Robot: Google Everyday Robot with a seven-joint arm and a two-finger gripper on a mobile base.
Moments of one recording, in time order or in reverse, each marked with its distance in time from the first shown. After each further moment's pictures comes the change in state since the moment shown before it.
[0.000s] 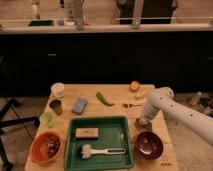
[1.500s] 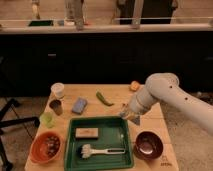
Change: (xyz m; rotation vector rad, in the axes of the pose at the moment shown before) arm -0.120 0.120 -0.166 -0.013 -0.278 -0.443
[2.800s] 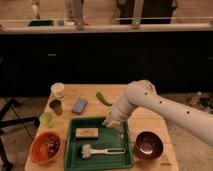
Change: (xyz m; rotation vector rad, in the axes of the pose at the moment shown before) arm -0.053 0.021 0.085 -0.100 -0.028 -0.060
